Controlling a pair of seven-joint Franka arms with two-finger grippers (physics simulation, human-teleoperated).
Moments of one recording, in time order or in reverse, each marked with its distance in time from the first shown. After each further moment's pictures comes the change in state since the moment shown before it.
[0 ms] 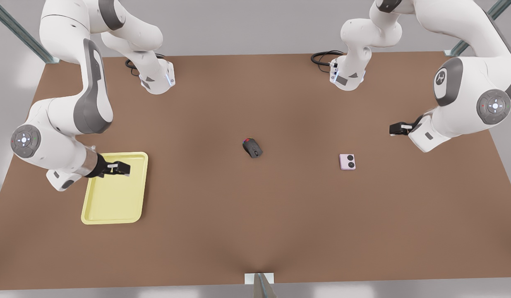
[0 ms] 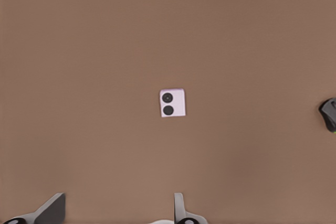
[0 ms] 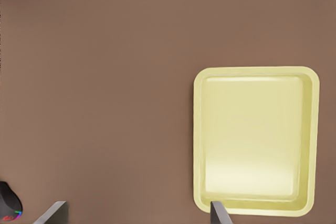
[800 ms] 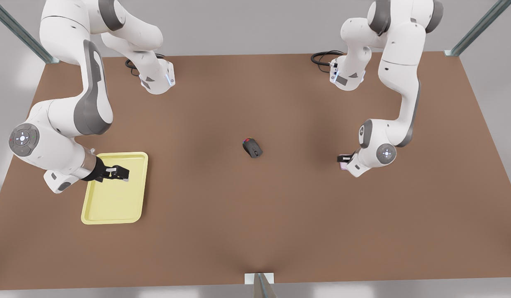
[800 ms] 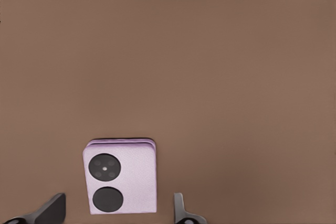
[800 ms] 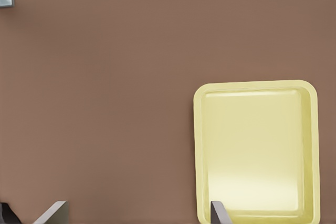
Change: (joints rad) left arm -0.083 0.193 -0.010 -0.745 -0.107 0.953 -0.083; right arm -0.001 0.006 0.000 0.002 0.000 0.055 0.025
